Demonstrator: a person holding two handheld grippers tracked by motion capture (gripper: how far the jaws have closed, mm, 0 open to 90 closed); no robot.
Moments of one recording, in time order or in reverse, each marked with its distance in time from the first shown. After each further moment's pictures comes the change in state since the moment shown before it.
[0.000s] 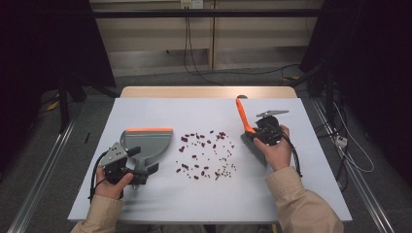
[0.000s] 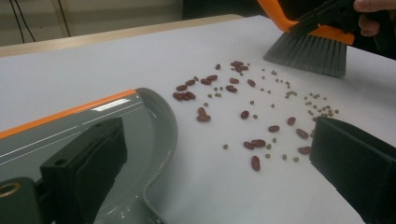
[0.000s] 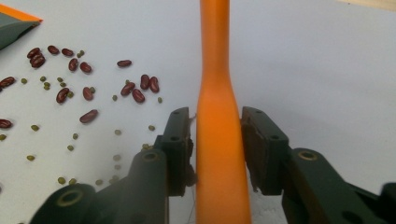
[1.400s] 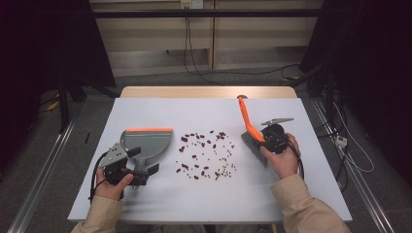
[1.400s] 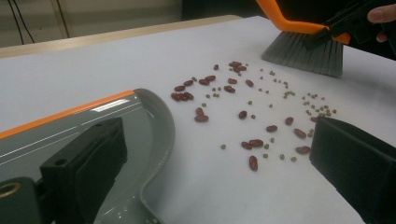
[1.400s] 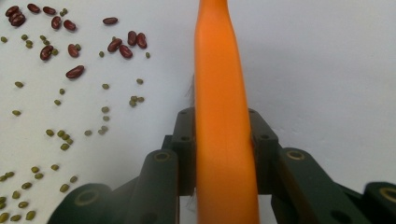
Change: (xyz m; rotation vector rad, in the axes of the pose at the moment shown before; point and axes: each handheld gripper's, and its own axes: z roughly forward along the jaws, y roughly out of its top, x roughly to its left) left arm -0.001 0.000 -0.001 -0.003 -0.001 0.005; right arm -0.002 -0.023 -0.014 0.073 -0.039 0.004
